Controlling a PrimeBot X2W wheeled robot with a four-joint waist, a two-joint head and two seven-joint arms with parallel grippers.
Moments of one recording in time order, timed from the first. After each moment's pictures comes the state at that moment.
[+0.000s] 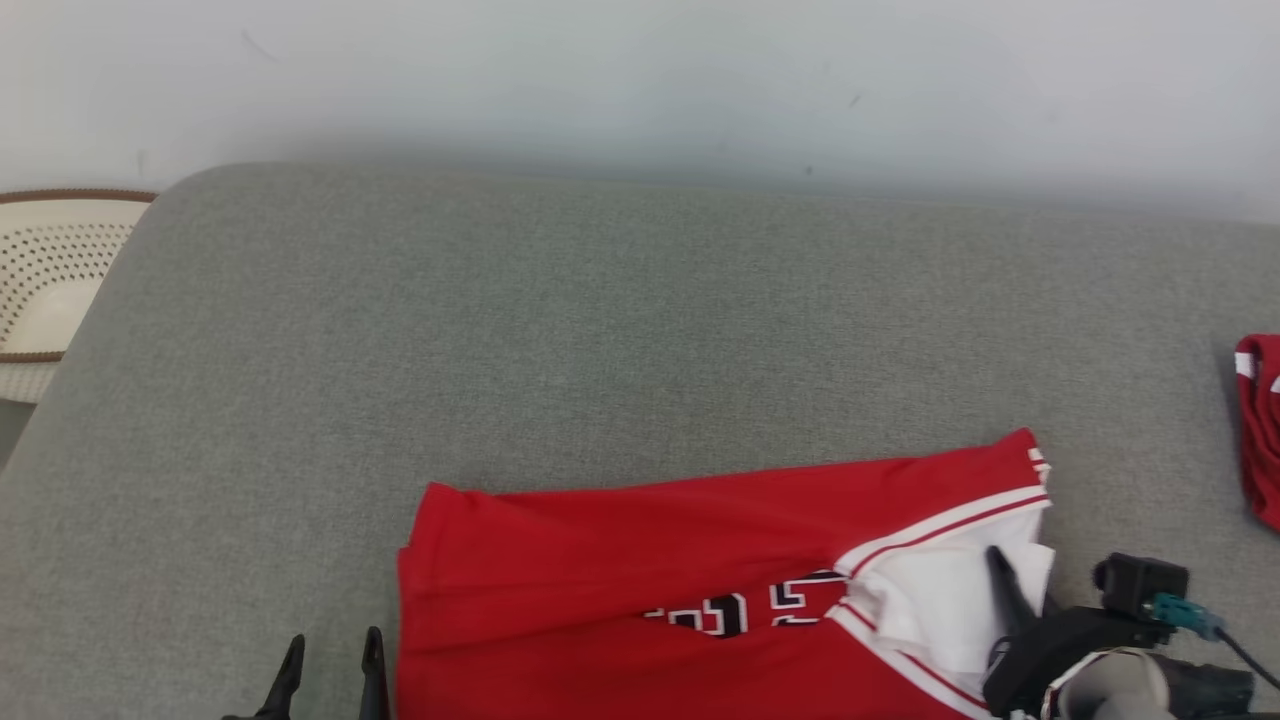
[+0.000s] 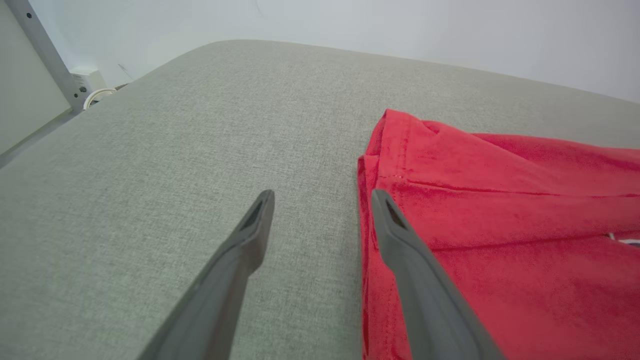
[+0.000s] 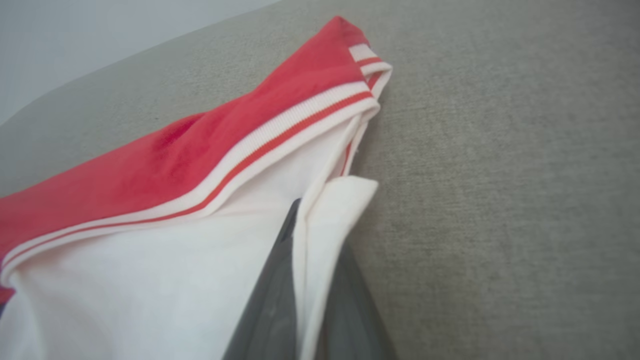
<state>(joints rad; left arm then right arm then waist) -0.08 0.05 -0.03 0.28 -0.13 0.08 -0.26 -0.38 -0.30 0.48 0.80 0.68 0.13 -0.24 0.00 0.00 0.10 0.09</state>
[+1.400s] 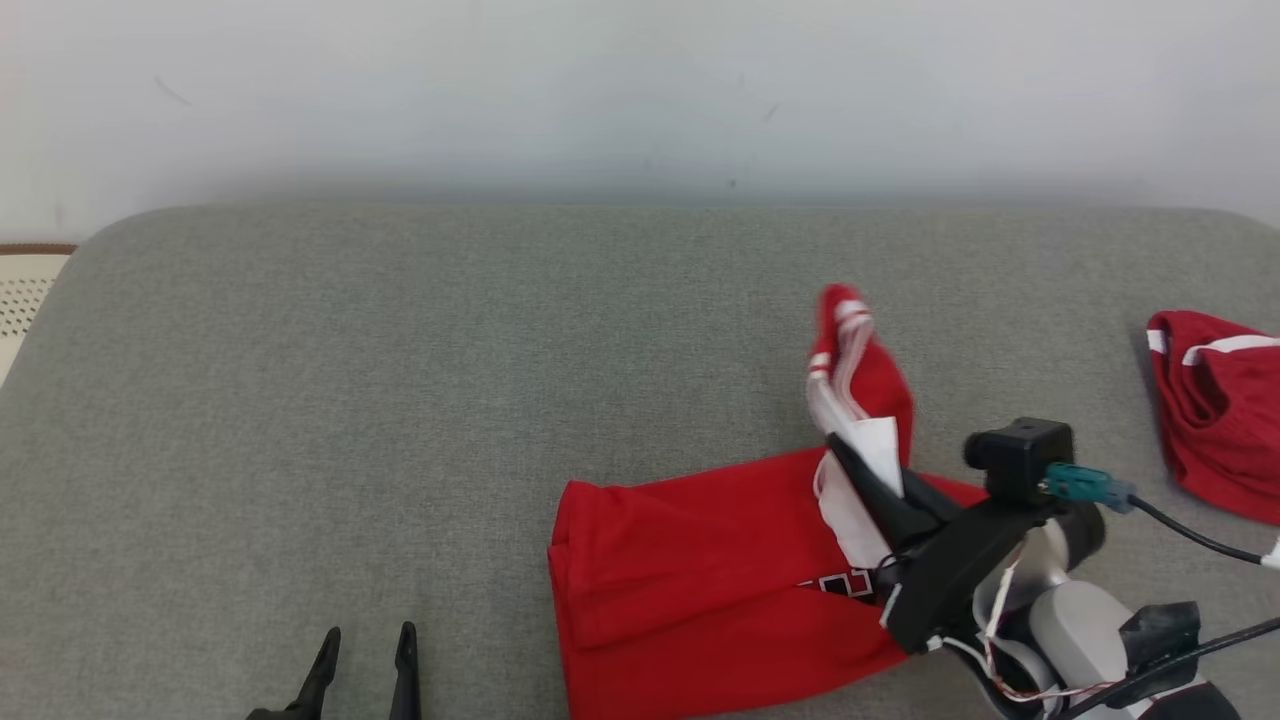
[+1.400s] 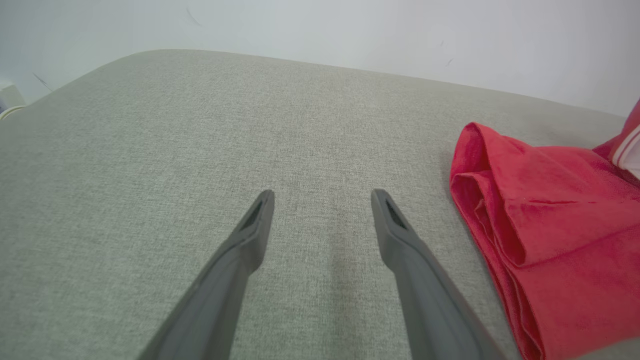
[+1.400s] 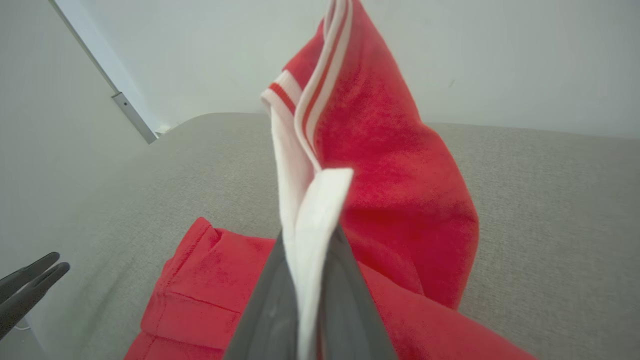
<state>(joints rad) -0.09 0.05 -0.10 0.27 -0.16 0.07 -0.26 -0.42 -0.41 0.66 0.22 0.65 0.13 0.03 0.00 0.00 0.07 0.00</state>
